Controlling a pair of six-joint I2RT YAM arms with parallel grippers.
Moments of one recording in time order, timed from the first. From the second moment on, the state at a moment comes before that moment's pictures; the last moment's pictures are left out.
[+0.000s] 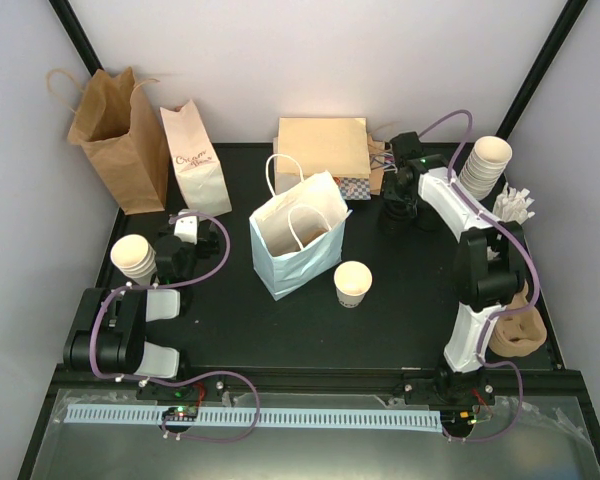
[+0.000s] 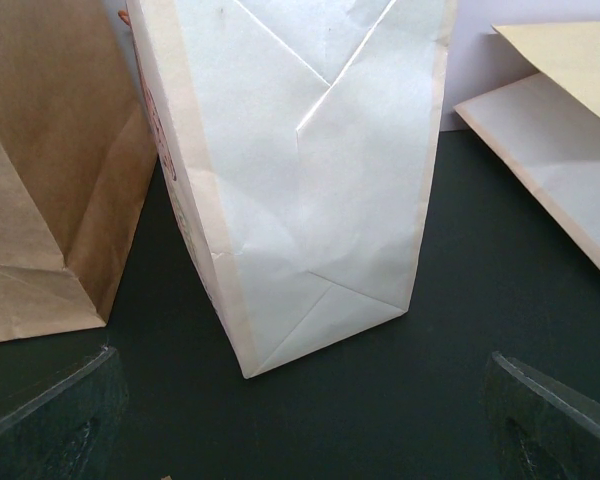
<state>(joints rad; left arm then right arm) -0.01 1.40 0.28 0.91 -0.03 0.05 0.25 1.89 1.59 -0.82 0.19 0.41</state>
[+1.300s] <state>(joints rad) -0.01 1.40 0.28 0.91 -0.03 0.05 0.25 1.64 1.41 -0.79 0.12 0.39</state>
